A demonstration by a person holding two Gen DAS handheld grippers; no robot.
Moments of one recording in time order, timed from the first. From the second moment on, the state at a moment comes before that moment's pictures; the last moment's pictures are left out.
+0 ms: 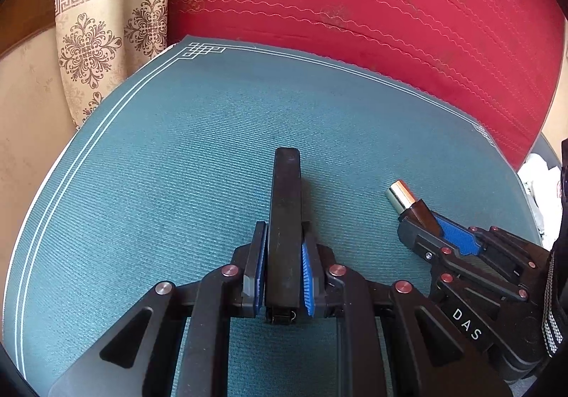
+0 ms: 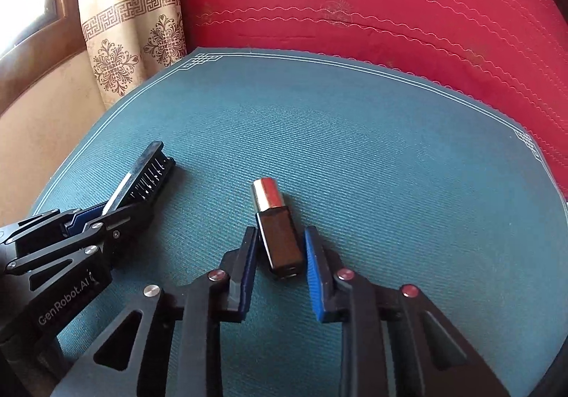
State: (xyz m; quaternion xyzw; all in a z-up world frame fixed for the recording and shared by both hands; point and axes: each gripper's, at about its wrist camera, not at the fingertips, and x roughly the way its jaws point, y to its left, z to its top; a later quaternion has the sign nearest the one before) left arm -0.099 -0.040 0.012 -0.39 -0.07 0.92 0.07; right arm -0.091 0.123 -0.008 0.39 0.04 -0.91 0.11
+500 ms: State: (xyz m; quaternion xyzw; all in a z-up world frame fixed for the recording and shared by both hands) left arm -0.076 -0.012 0.023 -0.37 -0.07 0.92 0.13; right arm -0.030 0.168 0.002 0.39 -0.04 -0.92 0.08
